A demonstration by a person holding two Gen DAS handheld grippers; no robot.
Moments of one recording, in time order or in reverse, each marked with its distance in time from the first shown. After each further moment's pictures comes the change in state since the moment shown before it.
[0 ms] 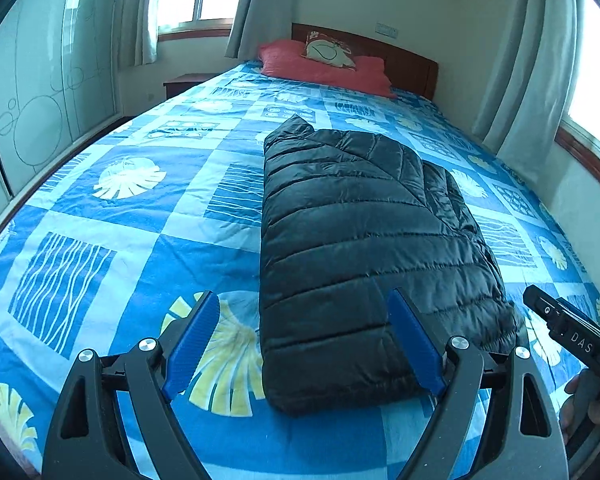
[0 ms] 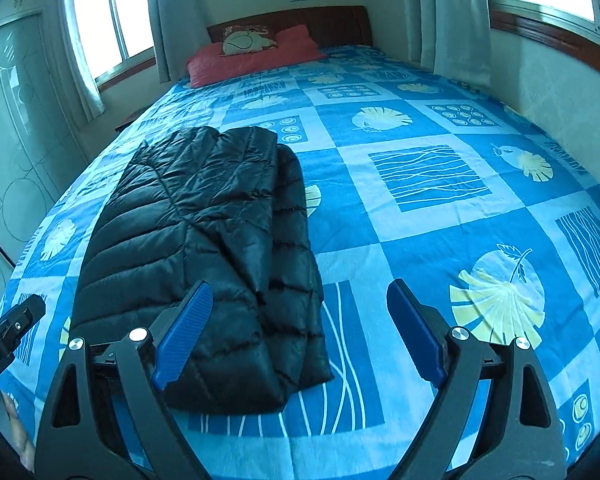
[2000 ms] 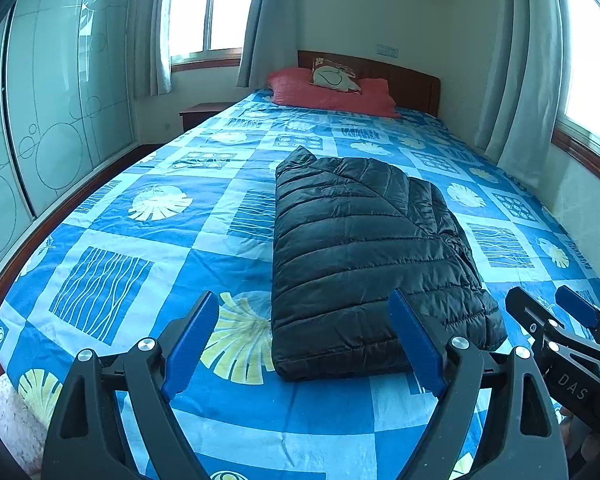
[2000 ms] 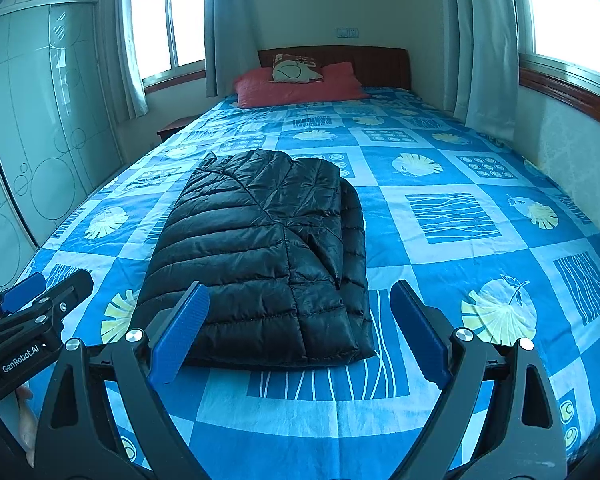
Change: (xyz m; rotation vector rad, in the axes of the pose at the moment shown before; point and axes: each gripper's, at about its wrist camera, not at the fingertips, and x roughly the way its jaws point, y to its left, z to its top) left arm -0.061 -0.022 -0.013 0.029 -0.095 0.072; right arm -0.069 0.049 -0.020 -0.125 -0.119 0.066
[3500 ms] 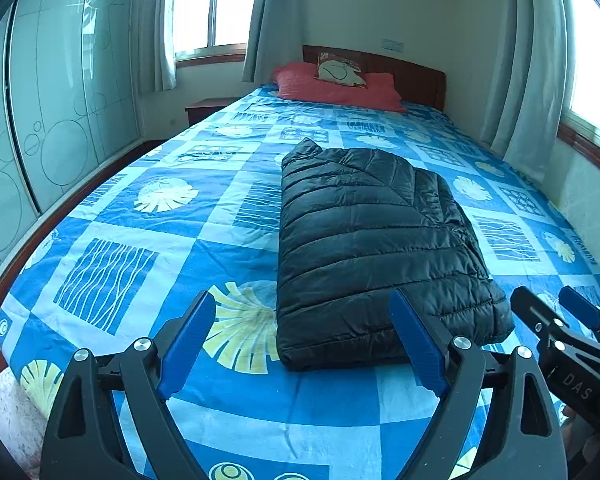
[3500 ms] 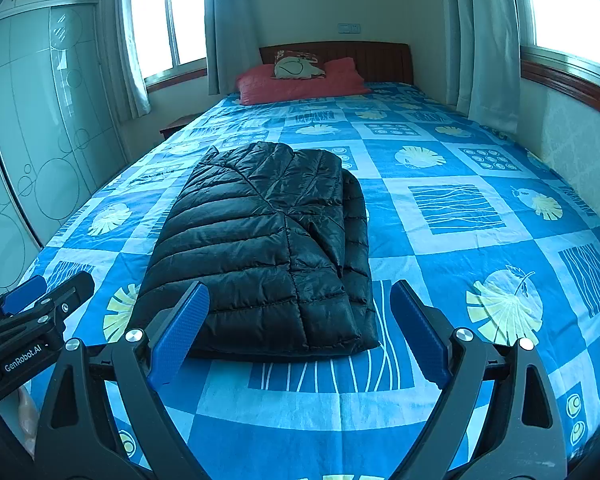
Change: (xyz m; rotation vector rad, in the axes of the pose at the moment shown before) left arm 0.003 -0.001 -0.007 0.001 0.019 0.038; right arm 0.005 -0.005 -0.006 0.017 0.013 0.014
